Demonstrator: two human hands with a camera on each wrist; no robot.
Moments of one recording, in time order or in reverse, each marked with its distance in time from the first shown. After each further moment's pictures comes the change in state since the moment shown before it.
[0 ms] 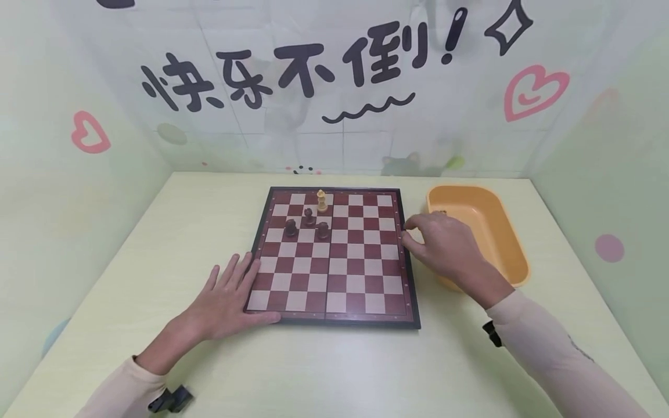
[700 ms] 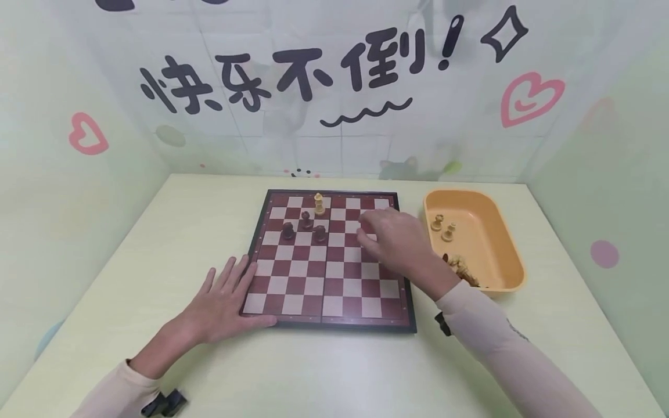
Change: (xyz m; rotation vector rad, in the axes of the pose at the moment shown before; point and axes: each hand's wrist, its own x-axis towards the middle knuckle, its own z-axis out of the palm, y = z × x) left_hand -0.002 0.001 -0.001 0.008 0.001 -0.003; right_hand 0.040 -0.049 0.024 0.049 0.033 -0.112
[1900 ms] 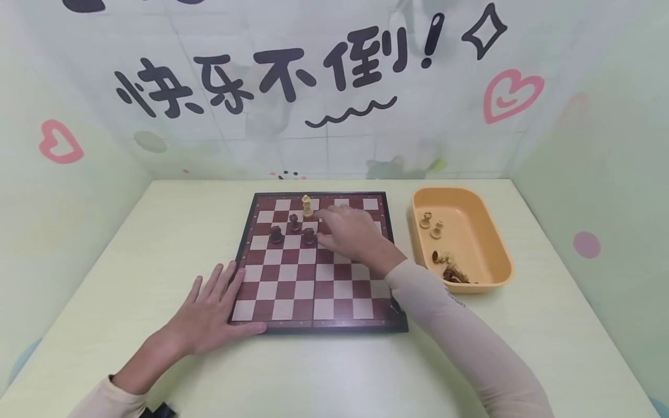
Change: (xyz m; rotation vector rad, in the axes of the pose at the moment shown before) left_hand 0.005 -0.005 0.013 -0.008 0.011 0.012; right_hand 0.049 -0.015 0.036 -0.070 -0.210 -0.006
